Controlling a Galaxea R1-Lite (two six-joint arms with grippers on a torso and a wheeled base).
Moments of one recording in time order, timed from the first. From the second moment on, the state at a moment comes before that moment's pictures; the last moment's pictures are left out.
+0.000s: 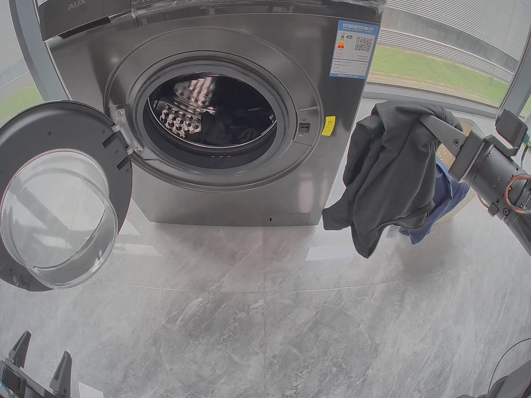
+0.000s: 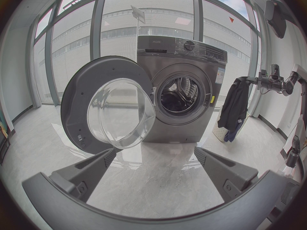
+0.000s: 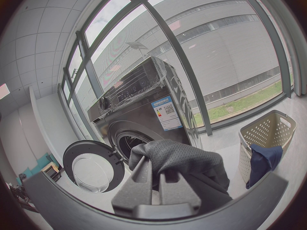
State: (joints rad) left arm -0.01 0.02 -0.02 0.00 0.00 -0.05; right arm 0.55 1.36 -0.68 -0.95 -0.06 0.22
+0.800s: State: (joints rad) left arm -0.01 0.02 -0.02 0.00 0.00 -0.05; right arm 0.55 1.36 -0.68 -0.95 -0.05 0.22
